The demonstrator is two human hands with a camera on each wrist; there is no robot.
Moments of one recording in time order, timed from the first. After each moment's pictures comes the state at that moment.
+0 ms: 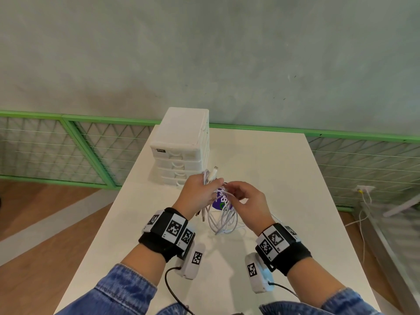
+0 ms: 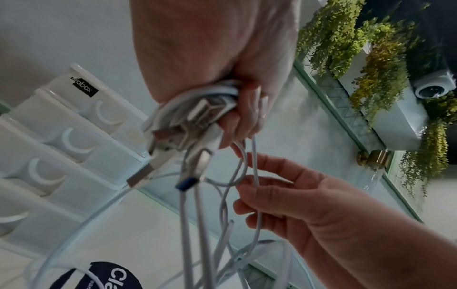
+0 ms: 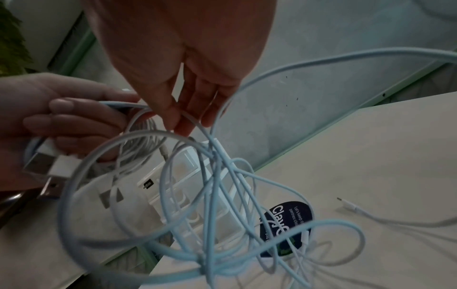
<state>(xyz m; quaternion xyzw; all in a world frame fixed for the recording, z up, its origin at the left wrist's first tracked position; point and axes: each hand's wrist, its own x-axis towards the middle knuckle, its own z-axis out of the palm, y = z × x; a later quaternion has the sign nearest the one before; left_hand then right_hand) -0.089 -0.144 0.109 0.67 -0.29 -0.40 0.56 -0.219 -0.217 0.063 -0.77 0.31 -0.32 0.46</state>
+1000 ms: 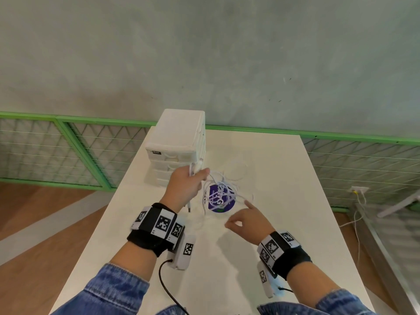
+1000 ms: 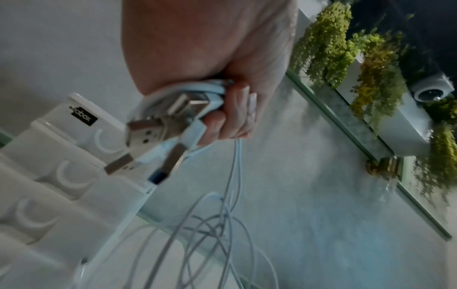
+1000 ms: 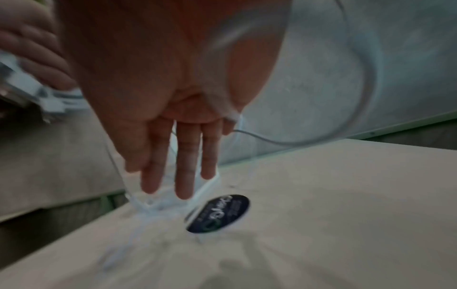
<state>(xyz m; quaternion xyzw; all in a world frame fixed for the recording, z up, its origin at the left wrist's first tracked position) -0.063 -0.150 0.116 0.71 -0.29 -0.33 0.55 -0.243 -0.235 0.027 -0.92 0.29 0.02 0.25</state>
